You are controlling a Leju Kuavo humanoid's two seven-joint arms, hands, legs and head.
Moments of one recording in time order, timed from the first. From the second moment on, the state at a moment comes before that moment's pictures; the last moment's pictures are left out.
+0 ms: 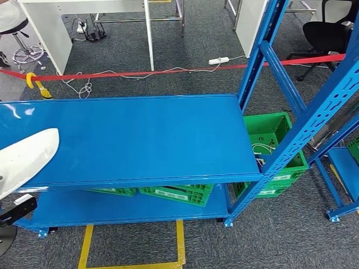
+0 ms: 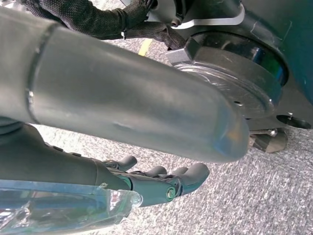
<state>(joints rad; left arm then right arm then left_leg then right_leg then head) 0.08 0.66 -0.15 -1.48 -1.17 0.06 0.24 -0.02 -0.63 1.57 -1.27 -1.22 -0.69 -0.06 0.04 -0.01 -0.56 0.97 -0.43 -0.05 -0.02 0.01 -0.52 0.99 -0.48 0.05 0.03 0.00</state>
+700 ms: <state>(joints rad) 0.09 0.66 -0.13 -1.48 -1.20 0.09 0.25 -0.02 -0.63 1.57 -1.27 -1.21 -0.70 -0.05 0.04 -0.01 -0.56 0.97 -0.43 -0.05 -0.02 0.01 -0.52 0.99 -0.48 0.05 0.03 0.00</state>
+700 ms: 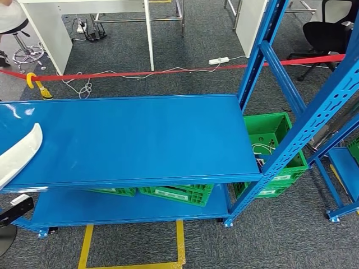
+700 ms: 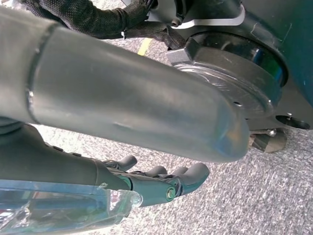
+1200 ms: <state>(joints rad) 0.09 0.66 -0.13 -1.48 -1.20 0.09 0.25 -0.02 -0.63 1.57 -1.27 -1.21 -0.70 -0.05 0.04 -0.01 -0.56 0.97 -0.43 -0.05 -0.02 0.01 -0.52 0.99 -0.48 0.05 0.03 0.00</state>
